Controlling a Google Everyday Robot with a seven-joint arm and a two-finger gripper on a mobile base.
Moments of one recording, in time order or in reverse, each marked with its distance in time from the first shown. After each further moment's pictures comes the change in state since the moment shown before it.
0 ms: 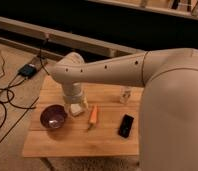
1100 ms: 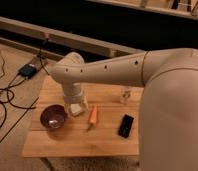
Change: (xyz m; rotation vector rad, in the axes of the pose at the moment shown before) arm -0.003 -0.001 -0.001 0.001 0.001 0.005
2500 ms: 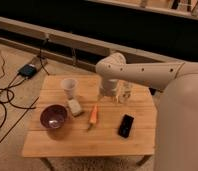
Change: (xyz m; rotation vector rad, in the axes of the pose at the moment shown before) arm -0.057 -0.183 0.055 -0.007 -0.038 0.339
